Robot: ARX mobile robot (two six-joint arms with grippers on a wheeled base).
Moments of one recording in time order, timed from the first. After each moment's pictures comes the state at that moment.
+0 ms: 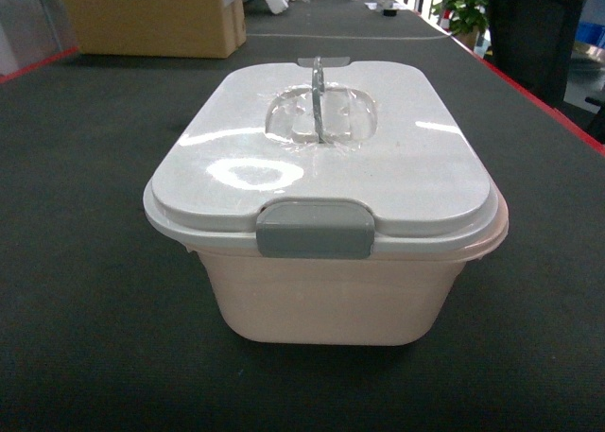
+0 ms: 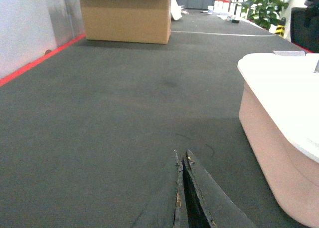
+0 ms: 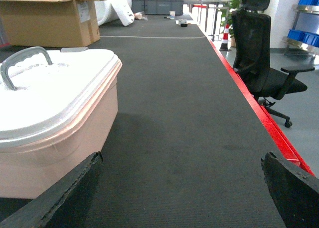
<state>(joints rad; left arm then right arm) 0.00 0.65 0.05 0.59 0.00 -0.02 0.00 0.00 0.01 -0.01 0.00 0.00</state>
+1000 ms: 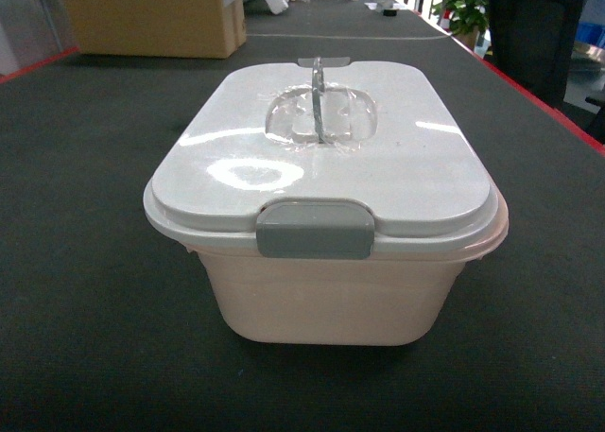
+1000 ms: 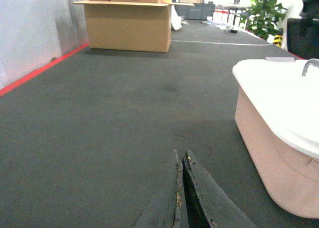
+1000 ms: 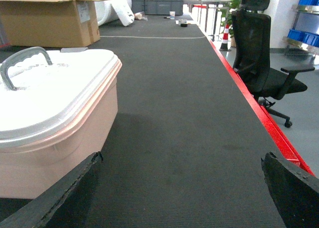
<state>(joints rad) 0.00 0.24 0.01 0.24 0.00 -0.02 0.00 0.00 0.01 -0.01 0.00 0.00</state>
